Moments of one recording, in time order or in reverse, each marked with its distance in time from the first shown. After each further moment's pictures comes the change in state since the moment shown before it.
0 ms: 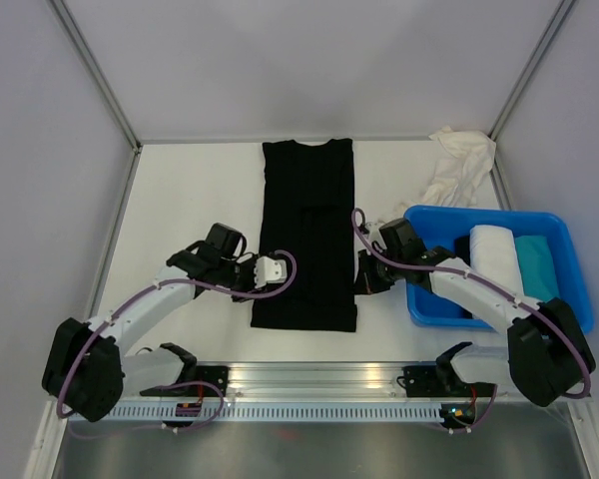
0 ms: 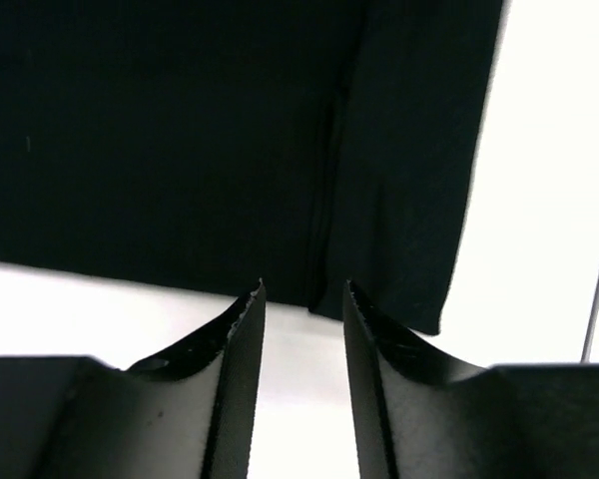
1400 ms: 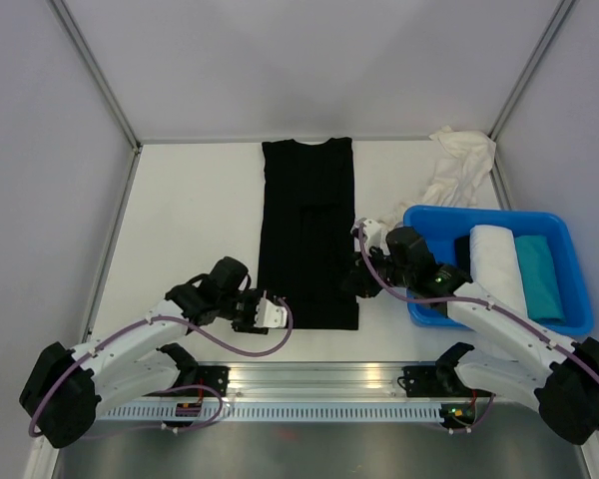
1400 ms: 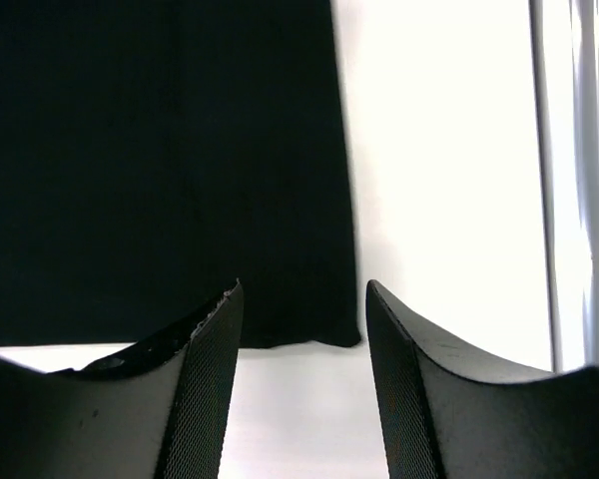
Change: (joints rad) left arm -0.236 -0.247 -0.220 0.109 -0.061 0.079; right arm 0.126 -0.231 -0.066 0.161 0.003 -0.095
